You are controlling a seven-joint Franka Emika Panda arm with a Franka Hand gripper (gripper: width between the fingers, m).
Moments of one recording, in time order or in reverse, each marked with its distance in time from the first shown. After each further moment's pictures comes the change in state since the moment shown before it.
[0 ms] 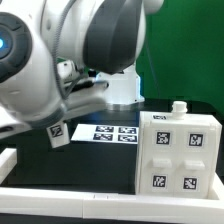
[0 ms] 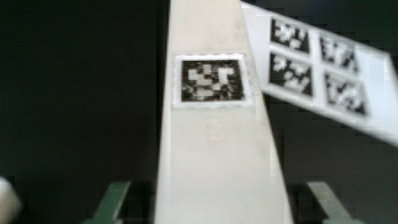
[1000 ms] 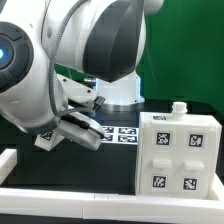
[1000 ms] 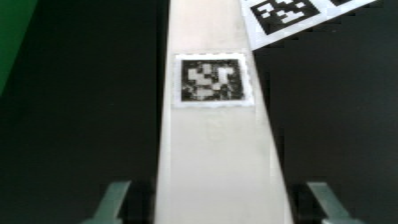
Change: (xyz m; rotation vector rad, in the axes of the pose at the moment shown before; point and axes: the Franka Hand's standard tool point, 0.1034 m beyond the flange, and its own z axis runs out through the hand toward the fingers) arm 0.000 0.018 0.007 -0.004 0.006 0.806
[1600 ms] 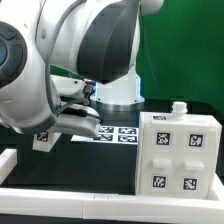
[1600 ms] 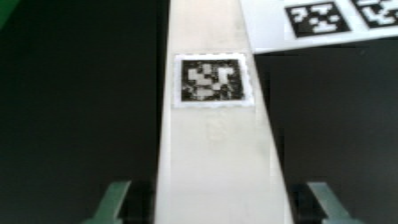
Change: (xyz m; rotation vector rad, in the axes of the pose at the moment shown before) arm 0.000 0.006 0.000 0.007 -0.002 -0.167
